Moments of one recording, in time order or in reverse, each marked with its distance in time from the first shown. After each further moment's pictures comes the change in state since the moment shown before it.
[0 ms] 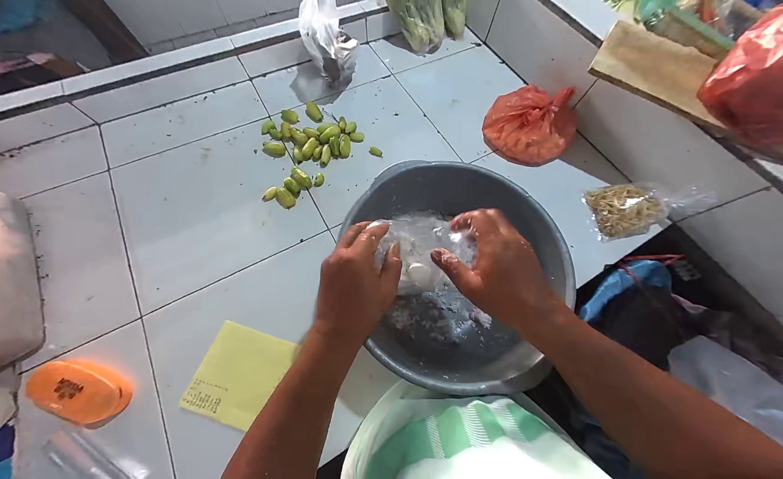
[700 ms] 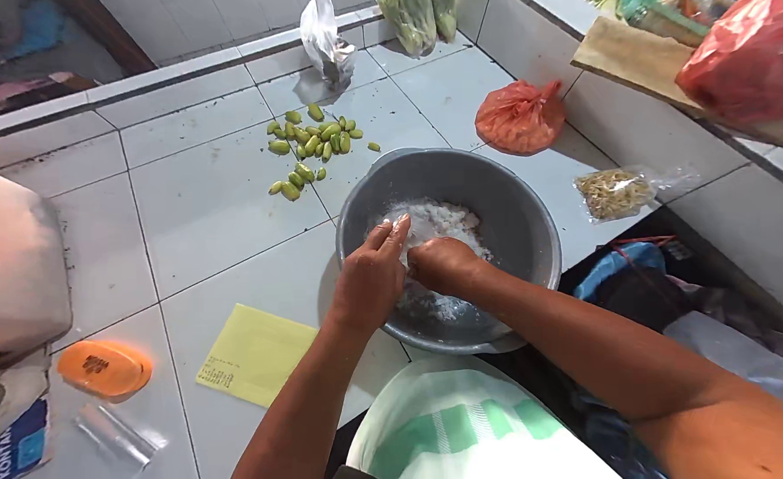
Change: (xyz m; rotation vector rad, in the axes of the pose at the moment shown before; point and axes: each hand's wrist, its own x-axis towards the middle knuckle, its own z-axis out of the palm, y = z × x) left_hand -0.033 0.011 0.010 0.053 -0.083 0.168; right_hand 0.007 -0.016 0.059 -0.253 -0.665 -0.008
